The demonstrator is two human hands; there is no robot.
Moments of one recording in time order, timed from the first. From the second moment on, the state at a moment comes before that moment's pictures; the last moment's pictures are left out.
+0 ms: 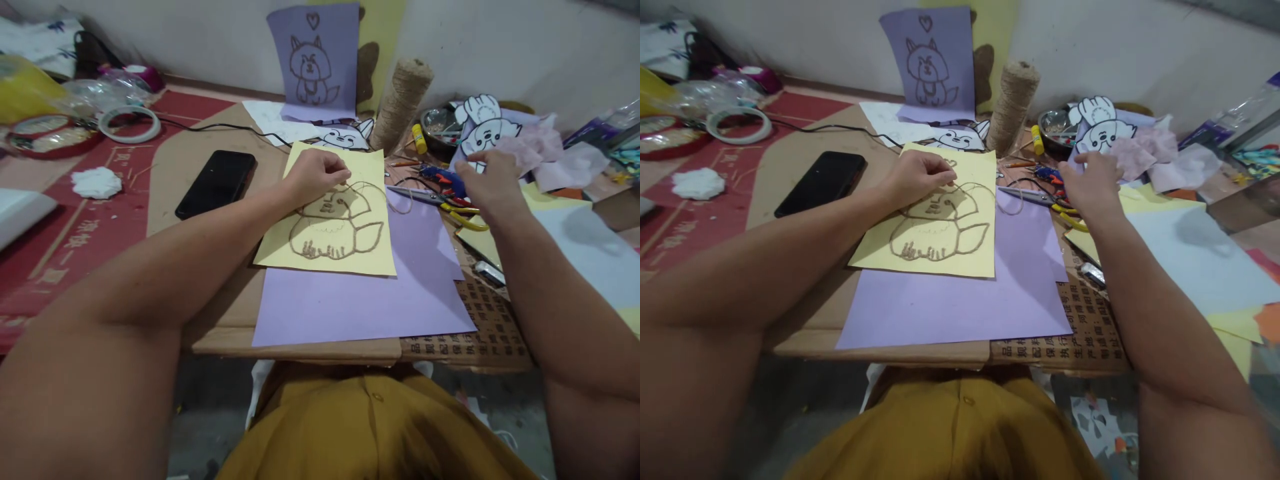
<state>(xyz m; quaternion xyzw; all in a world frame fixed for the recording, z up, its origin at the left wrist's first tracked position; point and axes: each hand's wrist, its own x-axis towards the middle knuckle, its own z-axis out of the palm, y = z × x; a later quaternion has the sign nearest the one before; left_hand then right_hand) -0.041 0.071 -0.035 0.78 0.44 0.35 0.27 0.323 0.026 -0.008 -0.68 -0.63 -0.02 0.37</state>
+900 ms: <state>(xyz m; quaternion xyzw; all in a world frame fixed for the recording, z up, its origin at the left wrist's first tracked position) -0.070 0.057 -0.053 0.89 0.34 0.27 0.07 0.172 0.029 -0.054 -0.48 -0.84 0.02 0.26</state>
